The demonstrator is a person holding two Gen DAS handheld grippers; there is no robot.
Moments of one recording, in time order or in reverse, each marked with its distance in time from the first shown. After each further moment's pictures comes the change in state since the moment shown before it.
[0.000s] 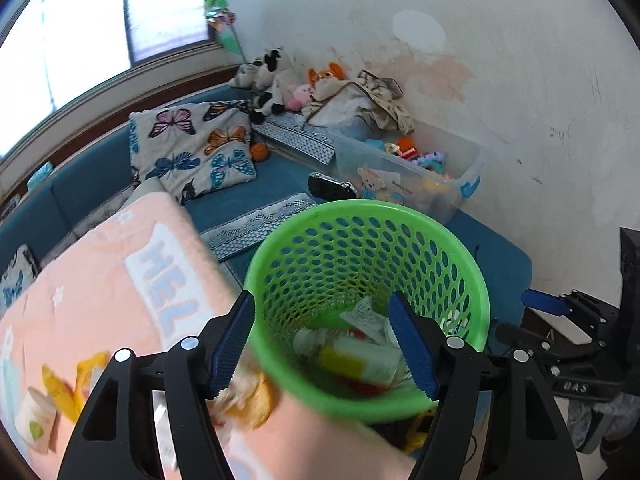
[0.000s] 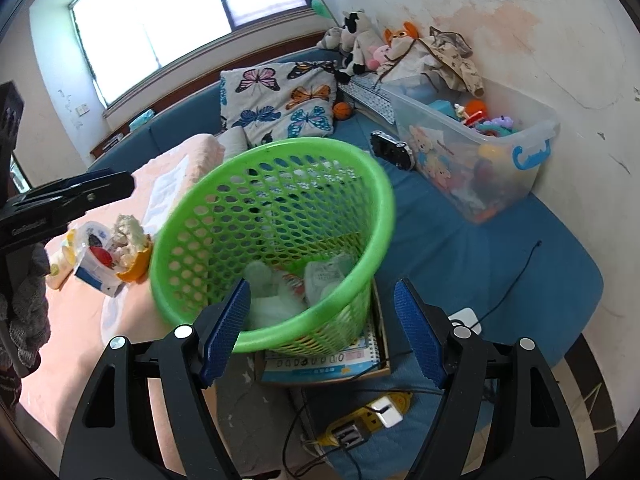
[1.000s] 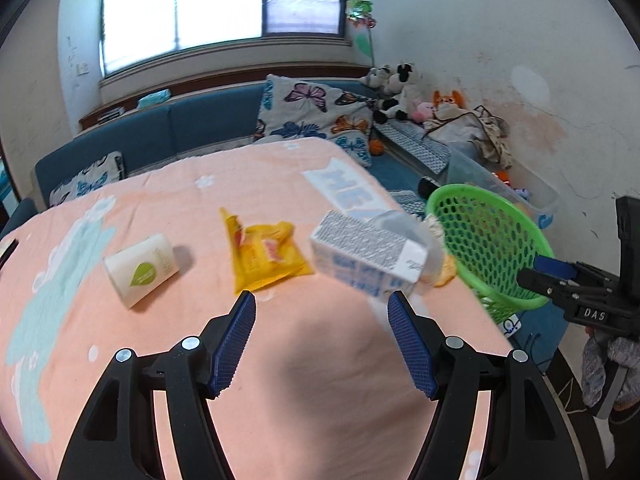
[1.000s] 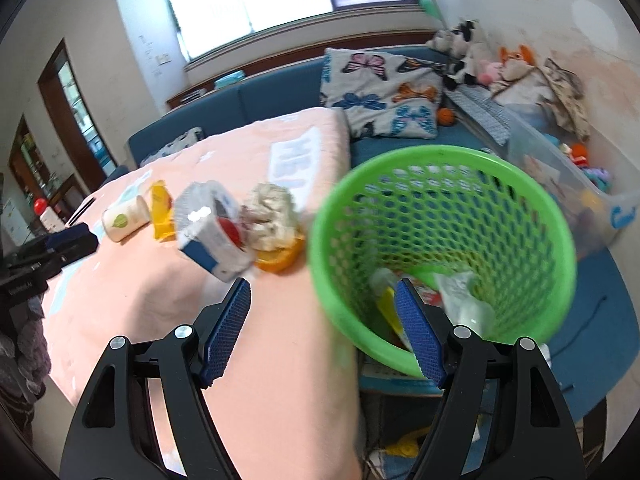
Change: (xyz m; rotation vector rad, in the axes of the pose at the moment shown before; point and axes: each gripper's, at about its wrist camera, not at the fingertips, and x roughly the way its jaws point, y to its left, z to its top) left arm -0.116 0.137 -0.134 -0.300 -0.028 0.241; right arm 0.028 0.147 0.005 -0.235 0.052 0.225
